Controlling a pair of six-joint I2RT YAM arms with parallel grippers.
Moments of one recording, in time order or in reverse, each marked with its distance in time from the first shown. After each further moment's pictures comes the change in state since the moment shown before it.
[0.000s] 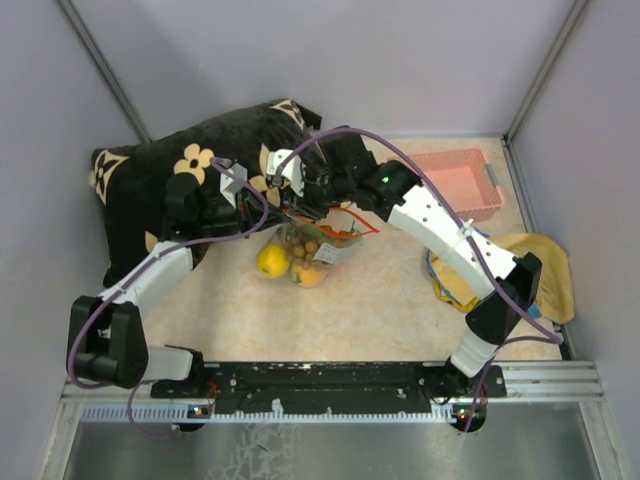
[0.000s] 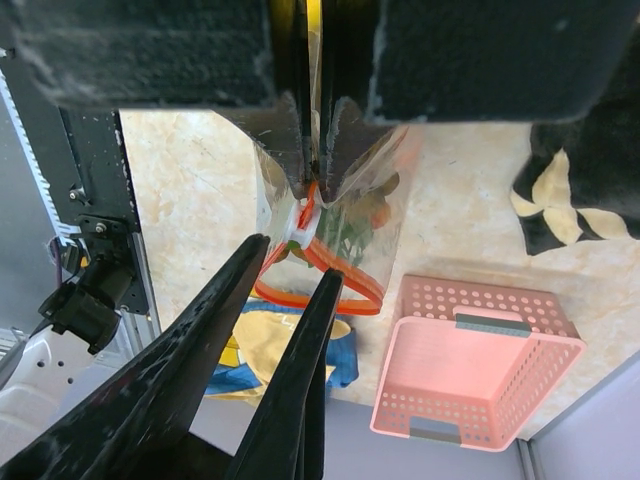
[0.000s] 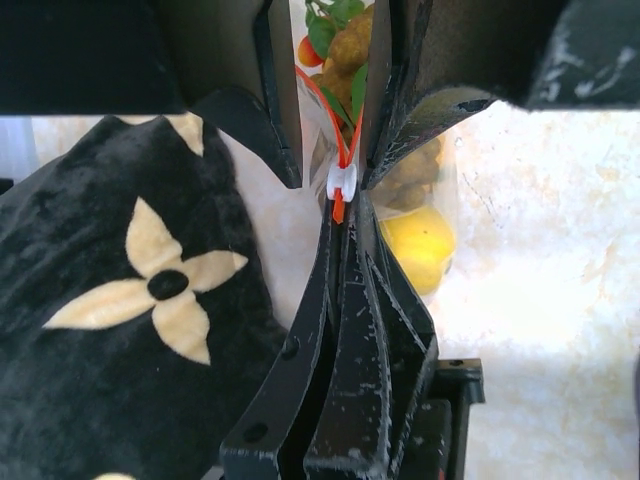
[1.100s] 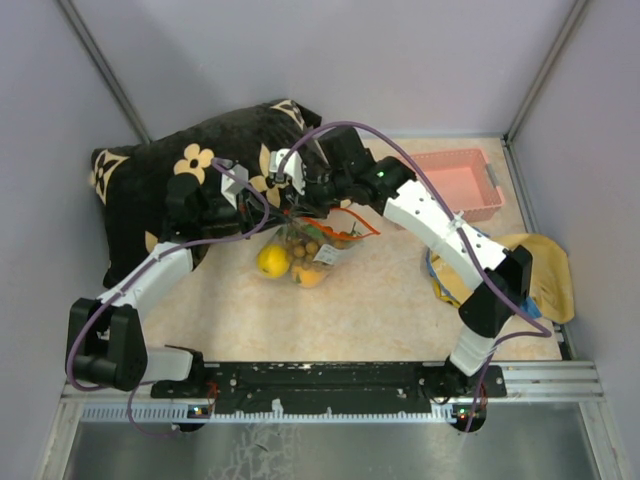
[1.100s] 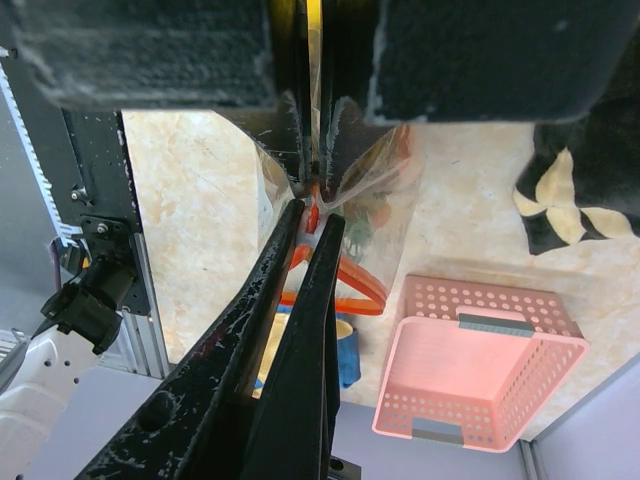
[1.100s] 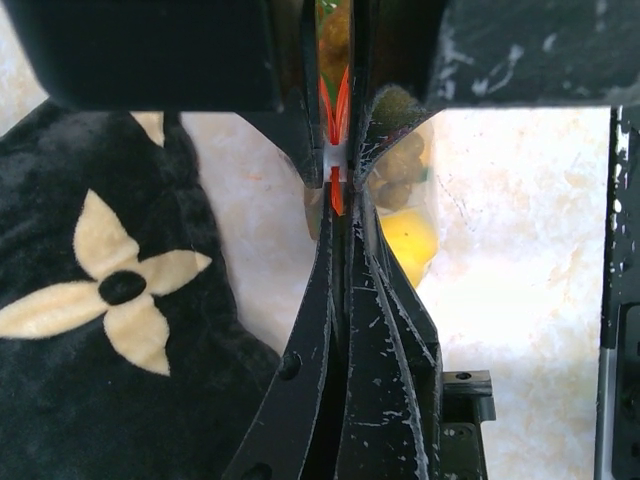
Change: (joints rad) left arm -0.002 -0.013 0.000 -0.026 -0.005 0.015; right arm -0.045 0.044 0.000 0.000 -0.115 0.019
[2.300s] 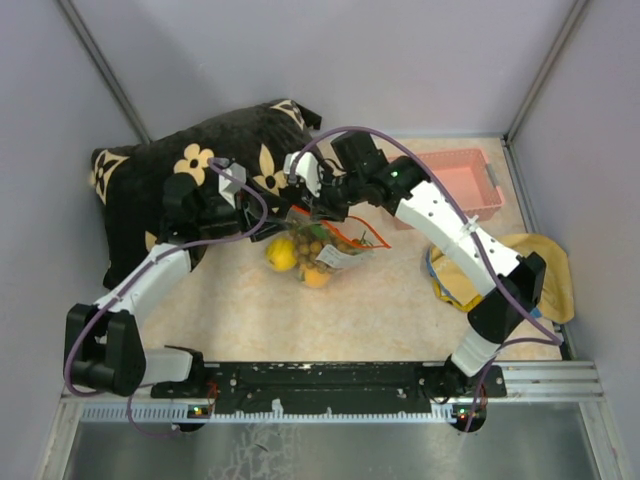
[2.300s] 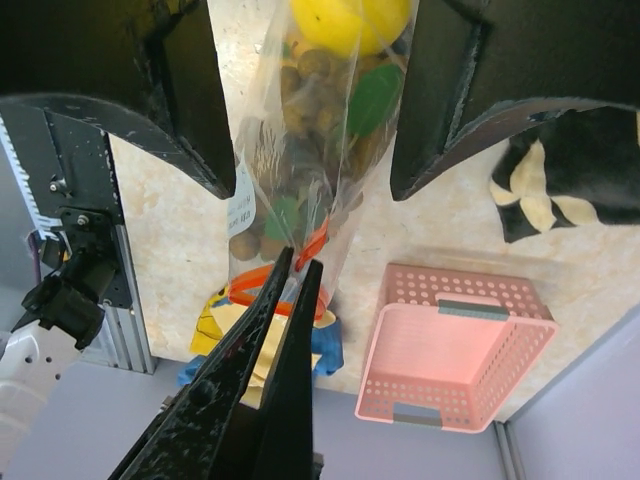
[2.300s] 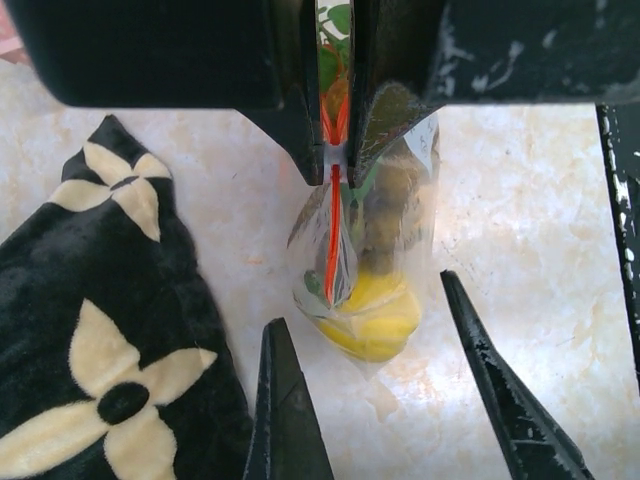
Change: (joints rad) left arm 0.000 -0.029 -0.005 0.010 -0.042 0.003; right arm -0.035 -0.063 -0.037 -0.135 0.113 0.005
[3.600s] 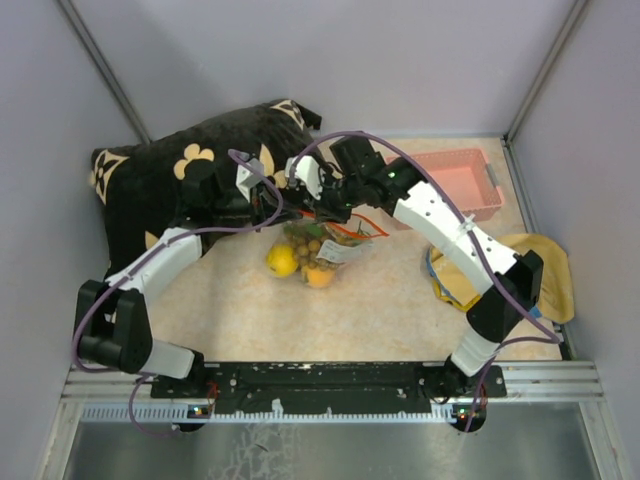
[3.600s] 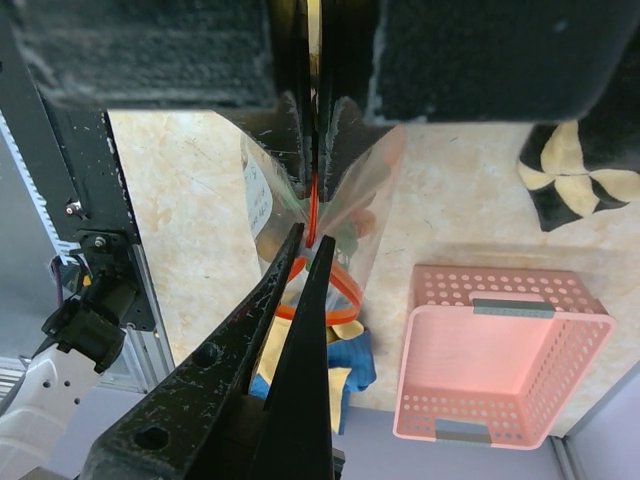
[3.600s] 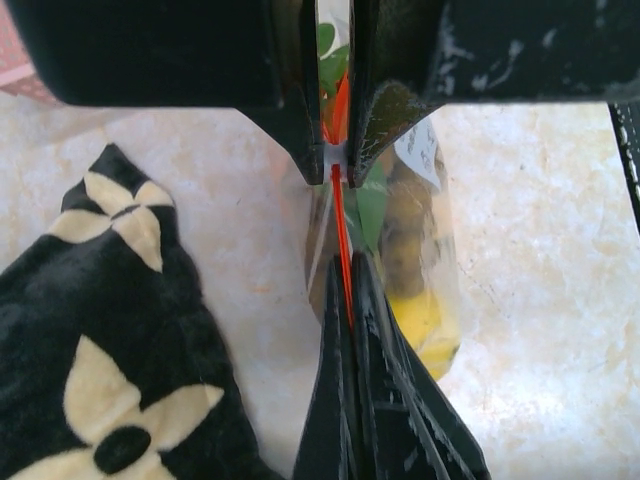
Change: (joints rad) left arm -0.060 0.133 0.134 -0.132 0.056 0.120; right arm 0.000 0.022 -0.003 -0.023 0.061 -0.008
